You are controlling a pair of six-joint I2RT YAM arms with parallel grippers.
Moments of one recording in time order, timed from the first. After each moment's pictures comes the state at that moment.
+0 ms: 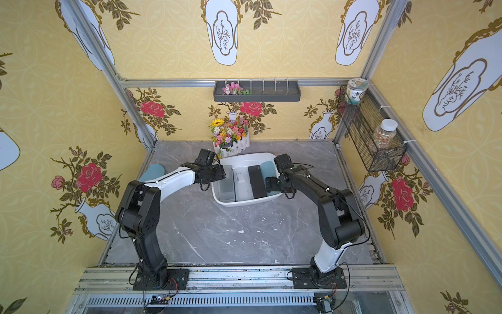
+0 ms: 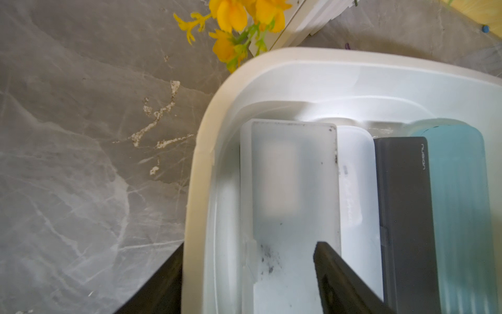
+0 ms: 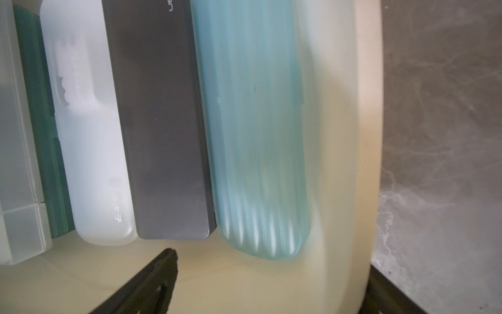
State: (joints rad) left arm -0.40 1.88 1.30 -0.40 0.01 -0.59; right arm 0.33 1.71 1.18 -0.63 -0.08 0.29
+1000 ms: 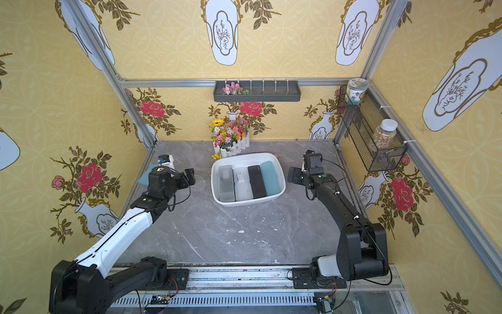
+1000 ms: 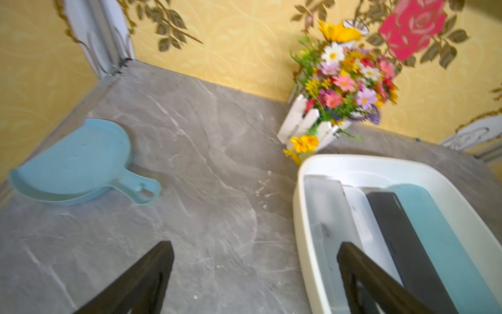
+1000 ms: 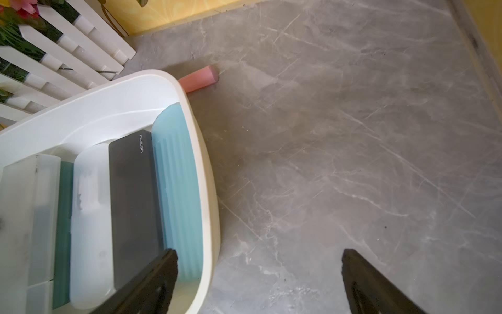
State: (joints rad) left arm -0.19 1.09 0.70 -0.08 -0.15 -0.34; right arm 0.08 1.37 0.96 -0.39 -0.02 0.24
